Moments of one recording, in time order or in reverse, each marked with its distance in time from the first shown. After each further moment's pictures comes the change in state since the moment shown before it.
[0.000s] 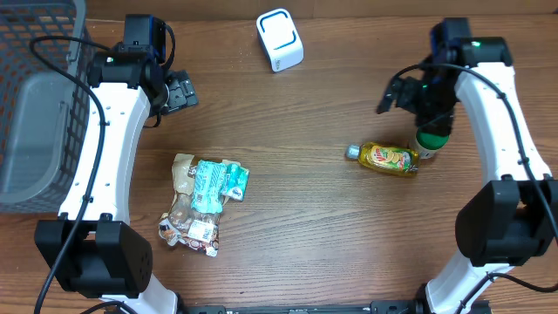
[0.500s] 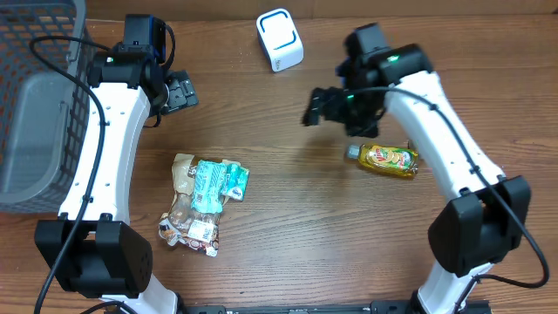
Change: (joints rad) left arm 0.000 0.000 0.000 0.000 0.000 0.000; right arm 0.335 0.000 -0.005 0.114 -0.130 0.056
